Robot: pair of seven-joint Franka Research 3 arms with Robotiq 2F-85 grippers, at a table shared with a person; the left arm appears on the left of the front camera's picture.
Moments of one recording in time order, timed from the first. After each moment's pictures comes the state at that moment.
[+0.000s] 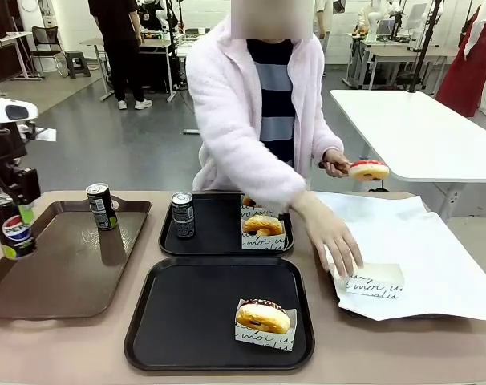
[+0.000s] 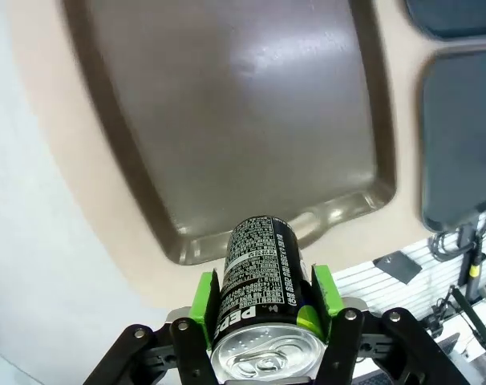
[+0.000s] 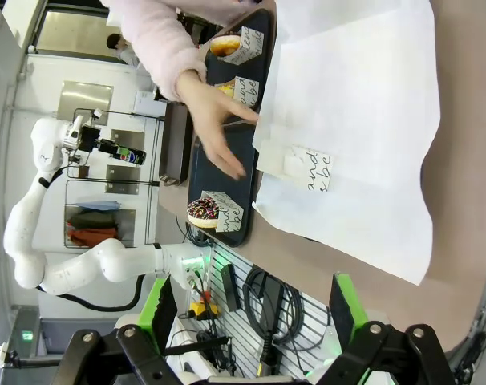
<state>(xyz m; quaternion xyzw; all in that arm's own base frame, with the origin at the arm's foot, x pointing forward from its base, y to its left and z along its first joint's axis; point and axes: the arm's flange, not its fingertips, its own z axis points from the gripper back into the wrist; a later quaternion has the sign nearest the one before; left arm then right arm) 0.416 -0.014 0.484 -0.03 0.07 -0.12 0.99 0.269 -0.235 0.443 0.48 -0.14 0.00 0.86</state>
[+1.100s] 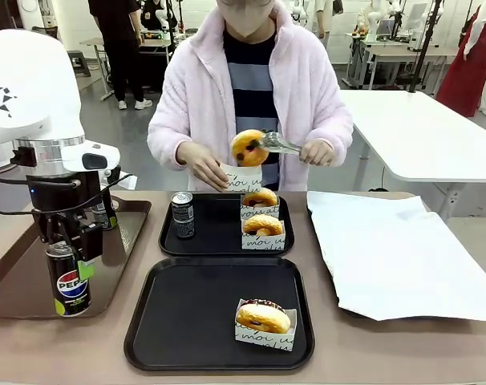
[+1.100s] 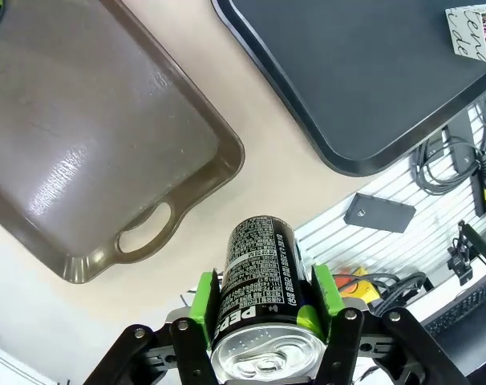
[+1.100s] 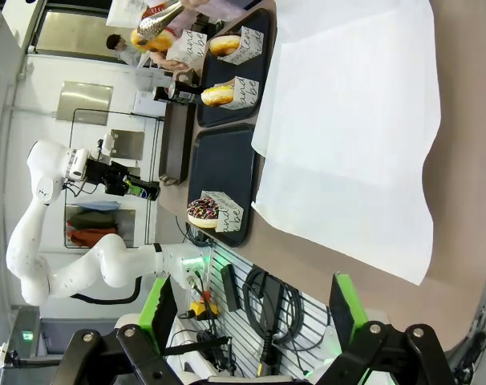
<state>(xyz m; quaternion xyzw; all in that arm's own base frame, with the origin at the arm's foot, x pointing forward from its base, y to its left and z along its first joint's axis) 0.330 -0.163 0.453 -0.02 0.10 -0.27 0.96 0.269 -0.235 0.444 0.48 -0.14 0.00 0.86</state>
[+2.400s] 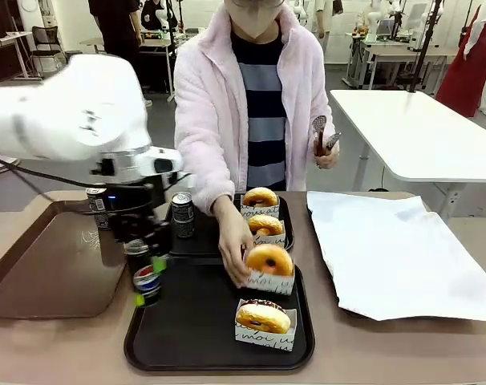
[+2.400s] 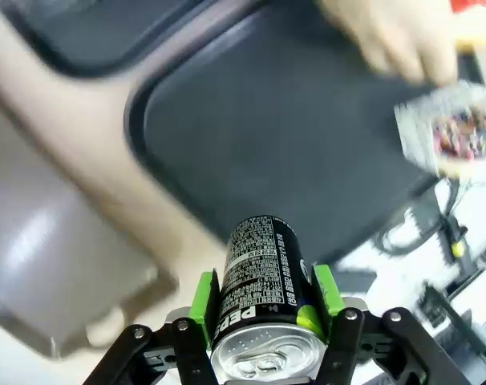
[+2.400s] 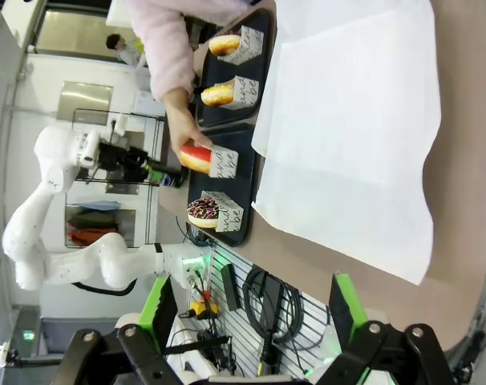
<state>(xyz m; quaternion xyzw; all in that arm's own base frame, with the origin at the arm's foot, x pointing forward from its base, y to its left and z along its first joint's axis) 0.359 -0.245 0.428 -0.06 0.07 -0.28 0.95 0.269 -0.235 0.443 0.48 -0.14 0.00 0.86</state>
